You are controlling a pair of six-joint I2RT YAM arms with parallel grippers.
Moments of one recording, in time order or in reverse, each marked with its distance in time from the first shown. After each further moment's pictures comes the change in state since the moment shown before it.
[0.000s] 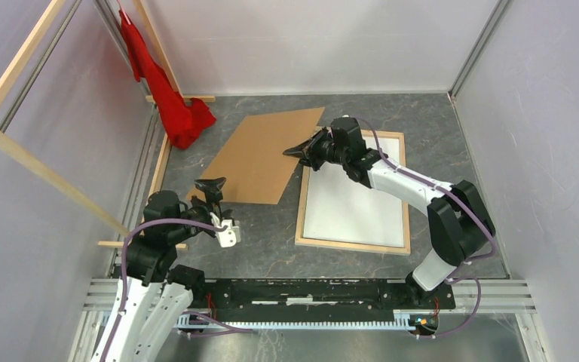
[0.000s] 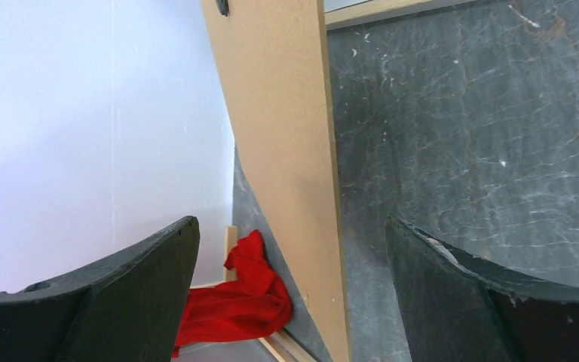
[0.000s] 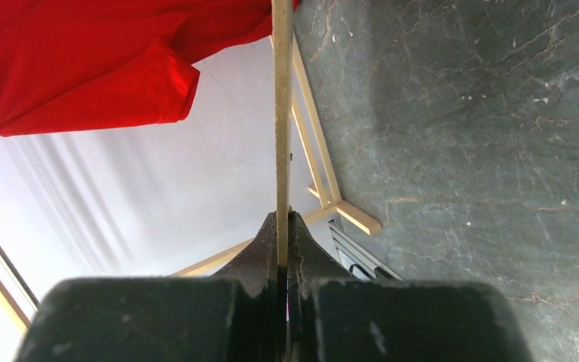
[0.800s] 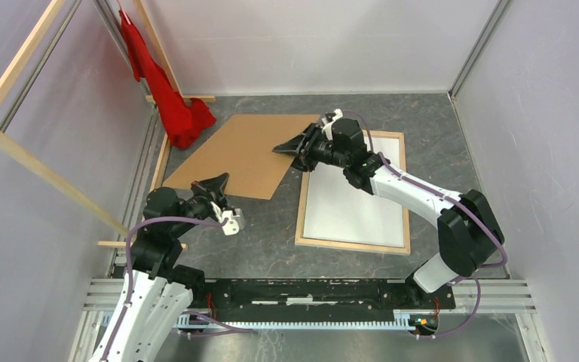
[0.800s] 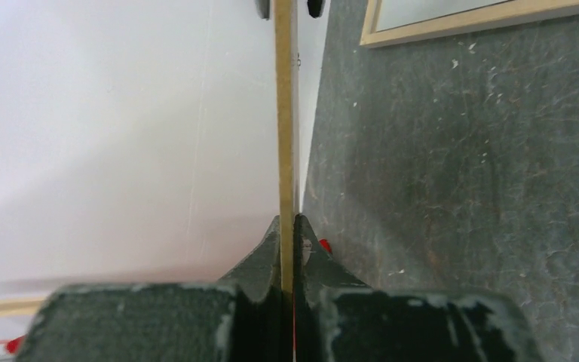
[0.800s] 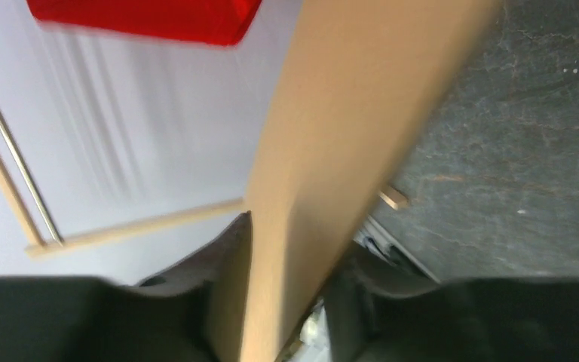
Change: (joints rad) left arm 0.000 0.026 -0.061 0.317 -0.028 0.002; right arm 0.063 -0.085 -0.039 0.110 -0.027 -0.002
